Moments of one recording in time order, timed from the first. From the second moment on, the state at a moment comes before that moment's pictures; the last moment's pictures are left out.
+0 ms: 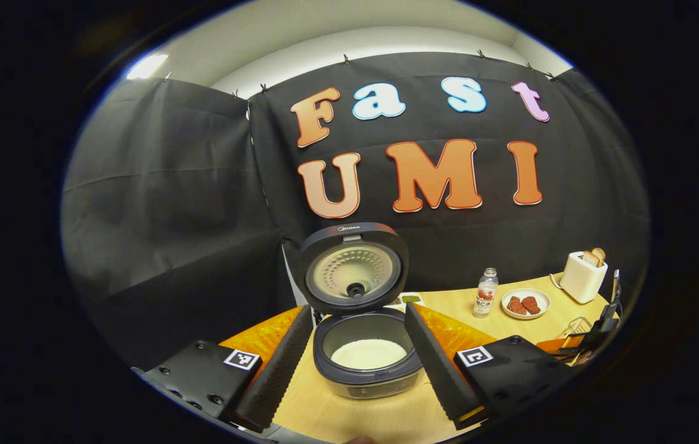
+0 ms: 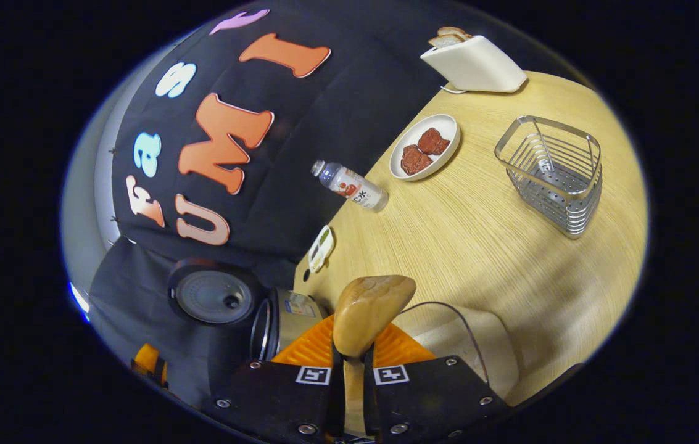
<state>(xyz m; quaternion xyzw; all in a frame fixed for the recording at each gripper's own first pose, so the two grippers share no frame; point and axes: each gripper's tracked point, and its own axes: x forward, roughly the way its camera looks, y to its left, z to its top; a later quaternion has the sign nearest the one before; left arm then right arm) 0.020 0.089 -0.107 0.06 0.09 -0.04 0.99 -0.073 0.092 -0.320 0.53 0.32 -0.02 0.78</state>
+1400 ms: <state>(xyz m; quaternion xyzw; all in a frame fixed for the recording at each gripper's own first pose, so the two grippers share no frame) -0.023 0.213 -0.097 -0.01 0.04 0.12 0.99 0.069 0.264 -0.093 0.63 0.29 0.23 0.68</state>
